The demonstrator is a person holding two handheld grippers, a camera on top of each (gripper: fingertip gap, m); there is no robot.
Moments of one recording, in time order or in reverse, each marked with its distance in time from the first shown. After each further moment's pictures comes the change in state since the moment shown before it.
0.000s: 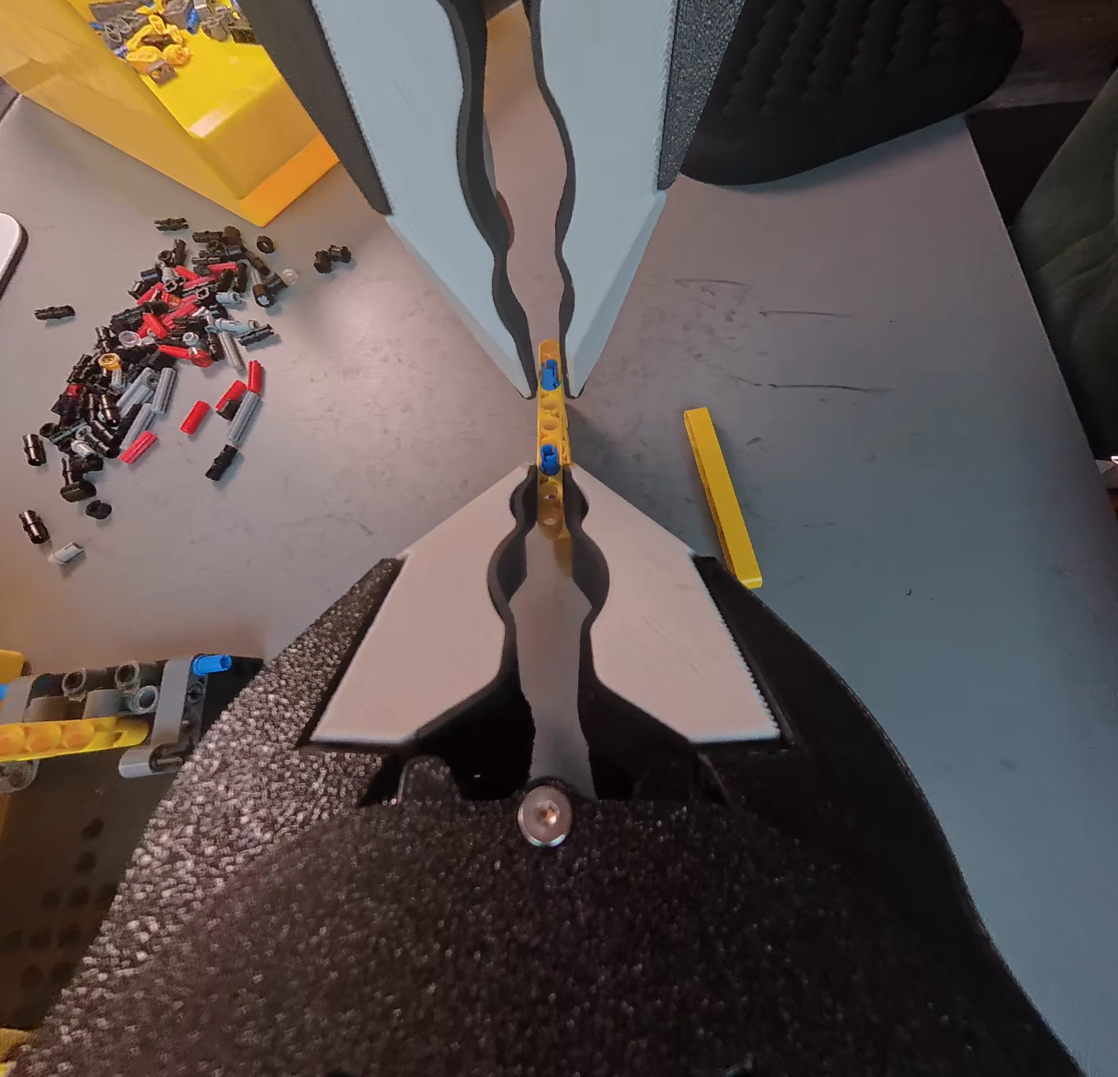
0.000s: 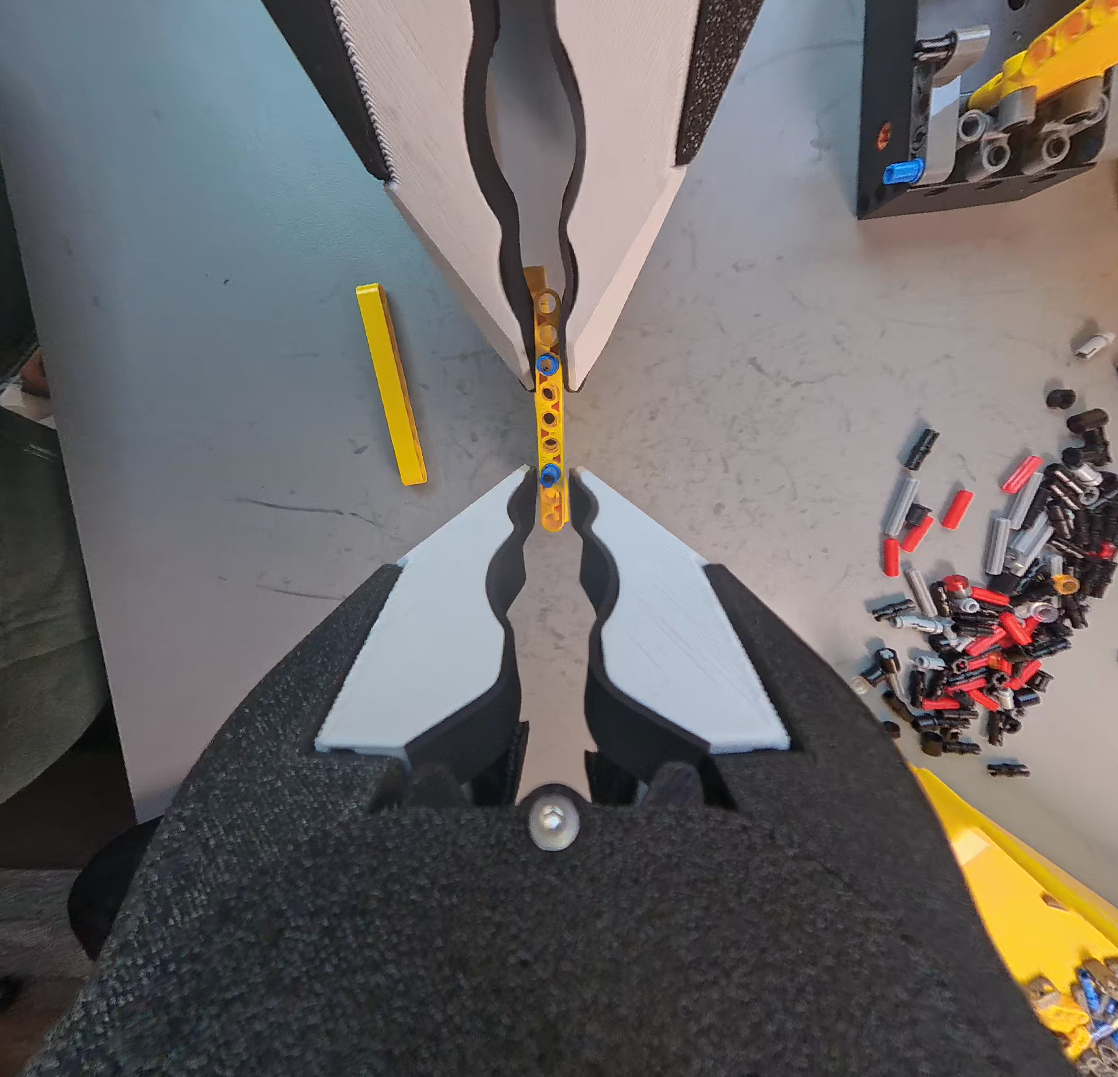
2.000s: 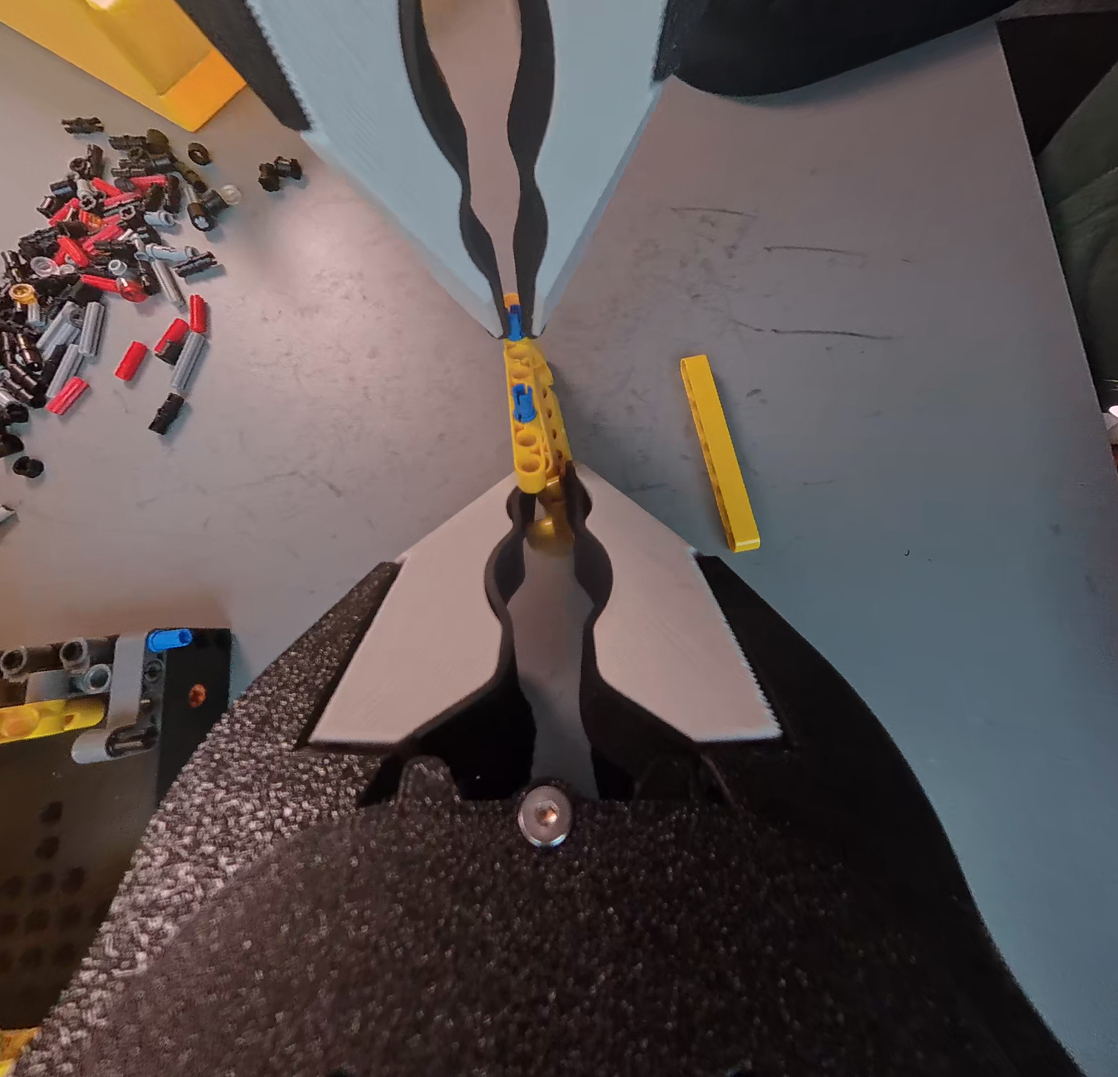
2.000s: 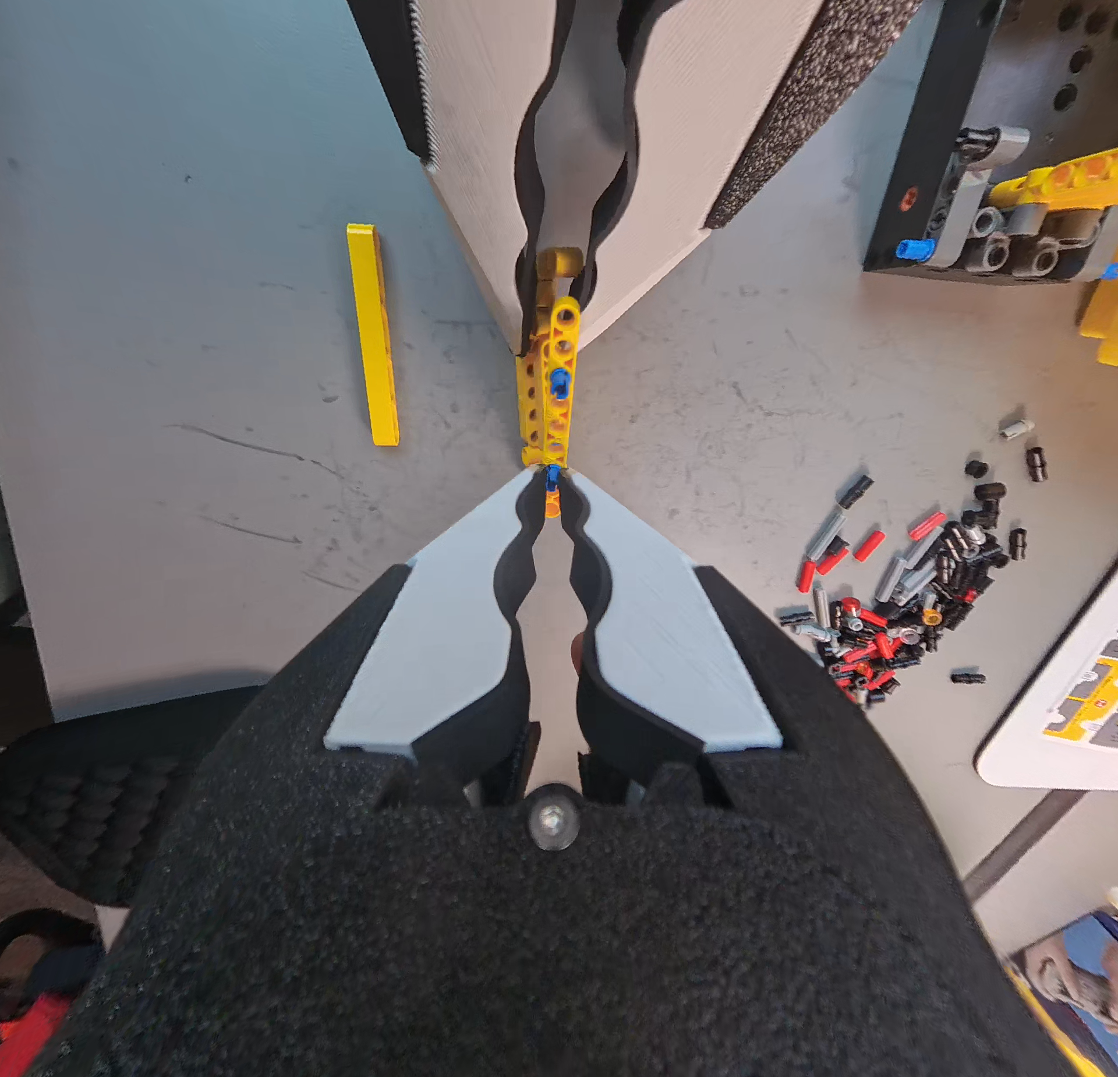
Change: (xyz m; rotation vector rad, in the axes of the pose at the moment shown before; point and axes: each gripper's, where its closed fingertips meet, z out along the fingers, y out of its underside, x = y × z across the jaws) left arm 0.005 0.019 0.002 -0.108 0.042 -0.022; right arm 0.007 -0.003 -0.004 -0.174 0.018 -0.208
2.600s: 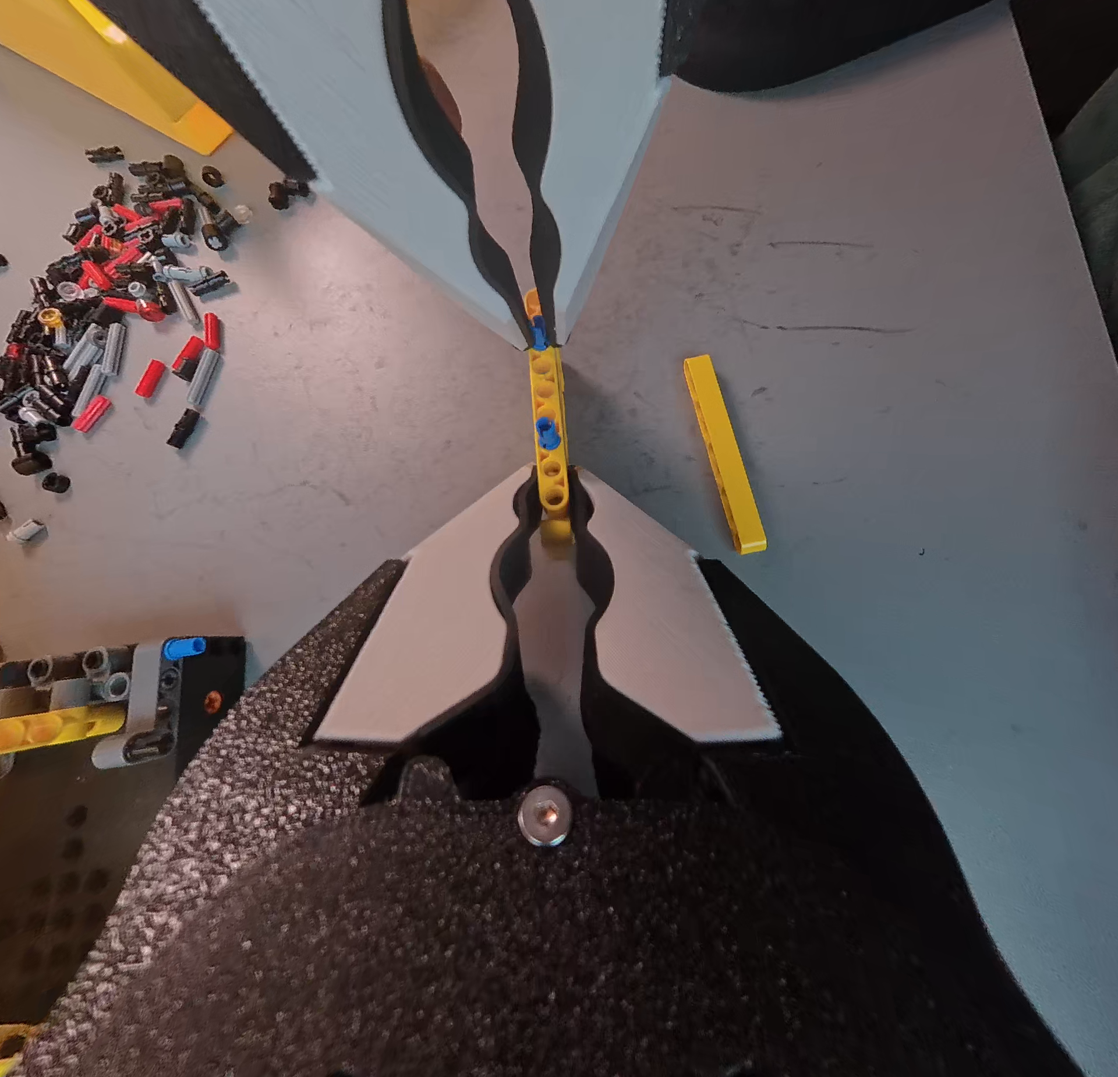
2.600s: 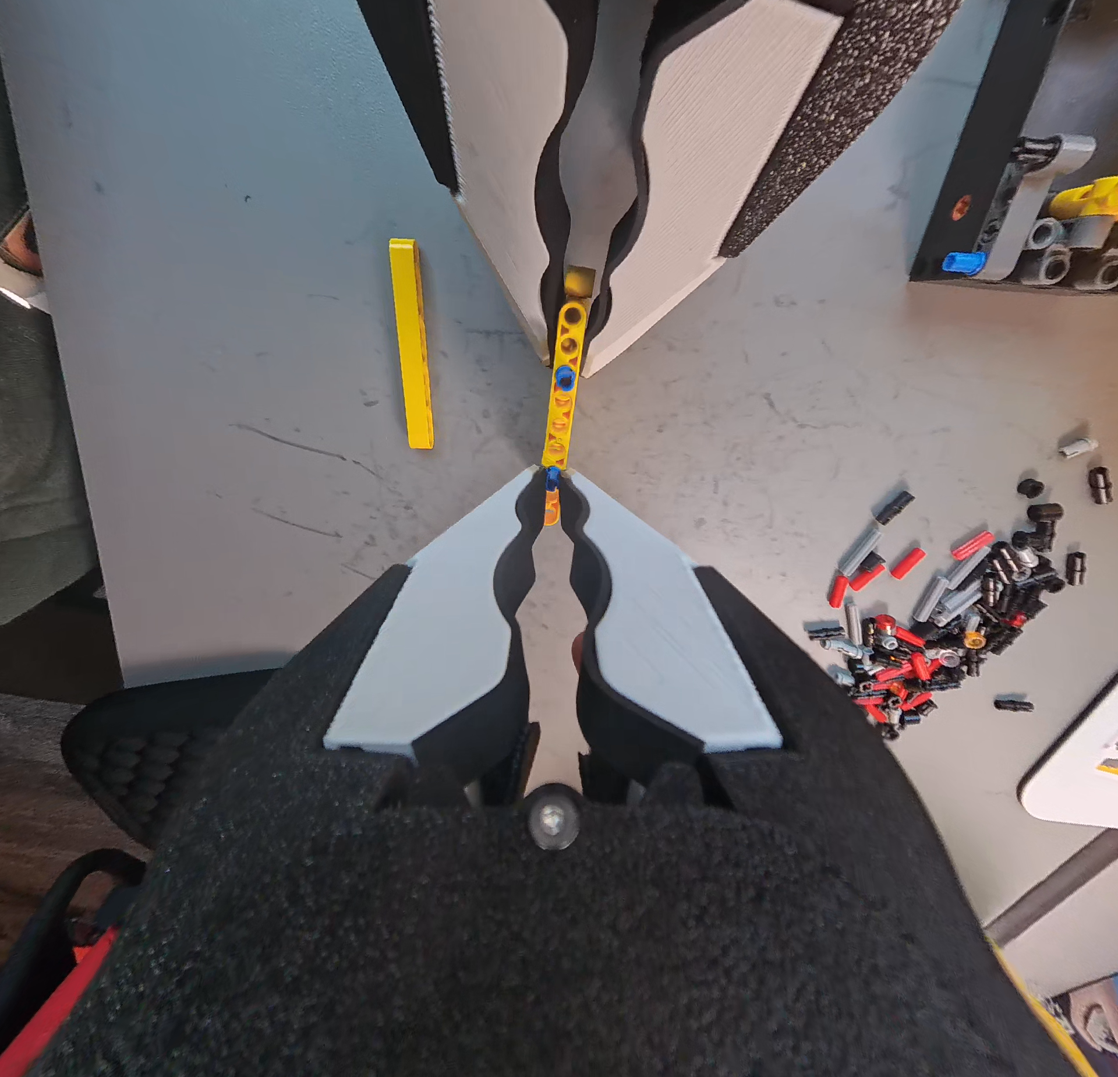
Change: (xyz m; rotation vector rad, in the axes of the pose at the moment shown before) left arm -0.001 -0.001 0.001 0.006 -0.025 0.039; right arm -0.008 -0.004 -0.002 -0.016 -0.088 0.013
